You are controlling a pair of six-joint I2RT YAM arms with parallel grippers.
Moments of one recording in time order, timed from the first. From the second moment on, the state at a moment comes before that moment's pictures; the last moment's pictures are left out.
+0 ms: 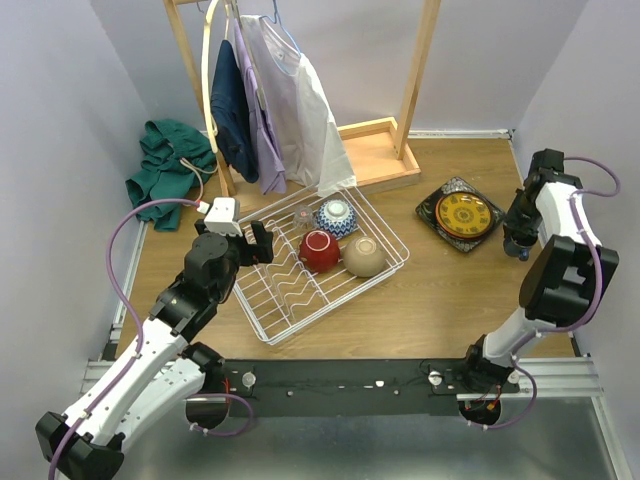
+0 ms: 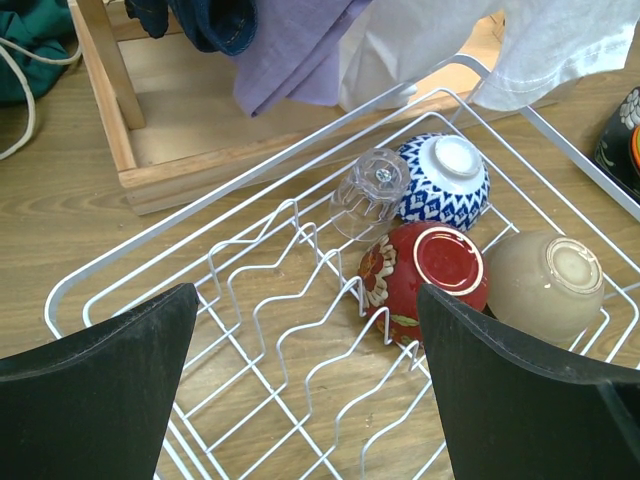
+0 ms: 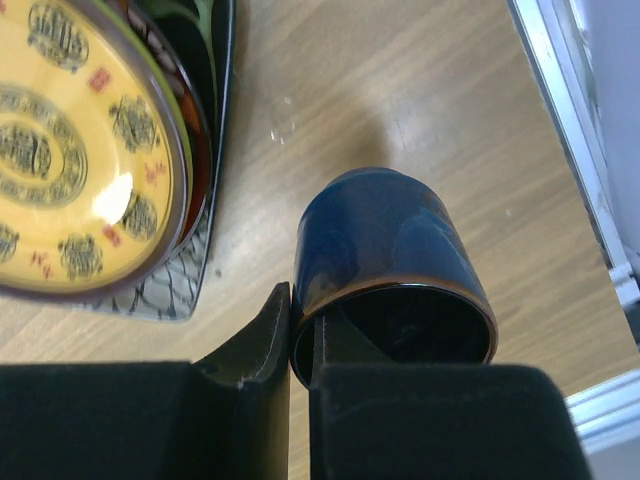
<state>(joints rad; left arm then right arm) -0.55 0.66 0.63 -0.23 -0.31 -0.29 -0.32 1.67 1.35 -0.89 0.15 0.23</state>
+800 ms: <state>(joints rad) -0.54 0.67 0.63 -0.23 -0.31 -0.28 -0.40 1.84 1.43 -0.85 0.03 0.17</state>
